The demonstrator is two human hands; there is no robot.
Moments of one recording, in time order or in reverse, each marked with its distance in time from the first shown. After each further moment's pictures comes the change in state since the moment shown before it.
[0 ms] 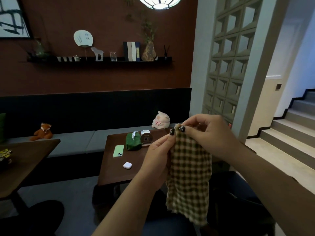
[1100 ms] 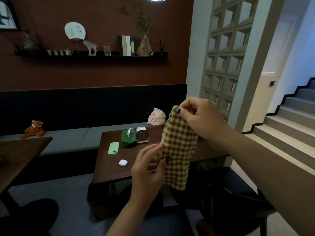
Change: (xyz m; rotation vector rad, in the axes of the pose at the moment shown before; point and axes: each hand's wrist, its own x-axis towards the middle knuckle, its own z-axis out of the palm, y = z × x) left_hand -0.007 -0.064 -0.059 0.833 0.314 0.726; right_hand 0.039 0.012 0.009 -0.161 0.081 -0.064
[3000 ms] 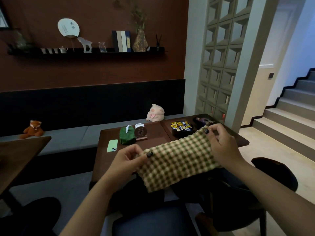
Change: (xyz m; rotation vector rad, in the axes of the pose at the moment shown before) left_hand 0.037 -0.014 -0.048 -0.333 -0.427 -0.605; right_hand -0.078 0.115 0.013 0.068 0.165 0.220
